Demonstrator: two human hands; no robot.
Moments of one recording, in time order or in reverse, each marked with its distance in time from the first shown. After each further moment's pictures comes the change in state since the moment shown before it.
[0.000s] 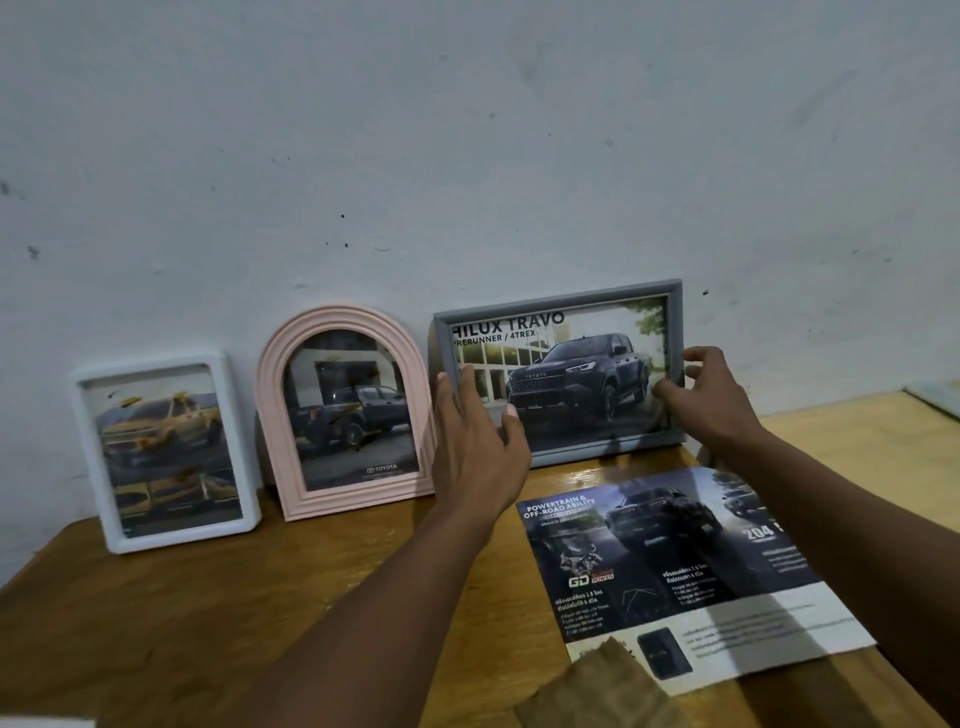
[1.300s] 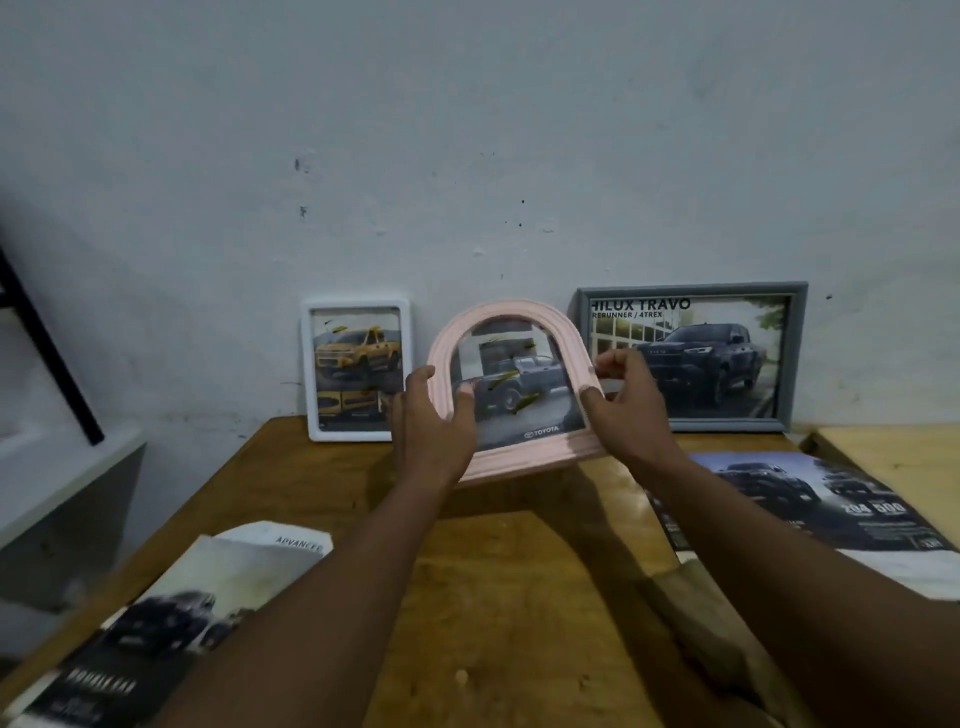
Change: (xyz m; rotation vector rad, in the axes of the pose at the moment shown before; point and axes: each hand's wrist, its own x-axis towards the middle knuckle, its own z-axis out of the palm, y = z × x) left_hand -0.070 -0.091 -0.173 -0.261 0.265 -0.253; right_hand -0.148 -0.109 0.134 0.296 -0.203 -0.264
